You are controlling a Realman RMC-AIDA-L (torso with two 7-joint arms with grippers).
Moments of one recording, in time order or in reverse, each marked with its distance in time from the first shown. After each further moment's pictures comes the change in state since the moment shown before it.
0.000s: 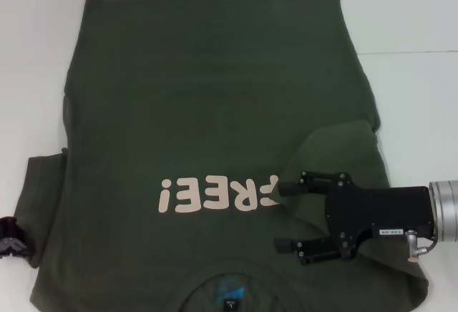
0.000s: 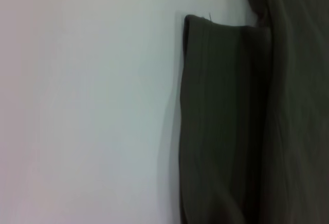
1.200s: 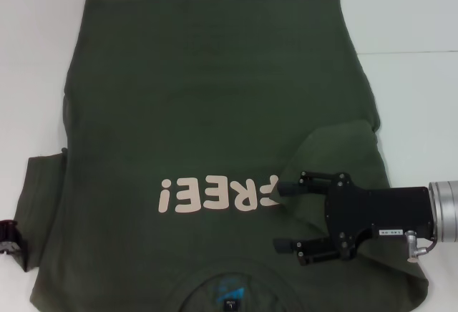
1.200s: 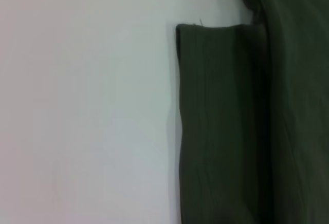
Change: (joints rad) left arm 0.027 -0.025 0.135 0.084 0.029 -0.029 0.014; right arm -0.002 0.002 0.000 0.000 0.001 0.001 0.000
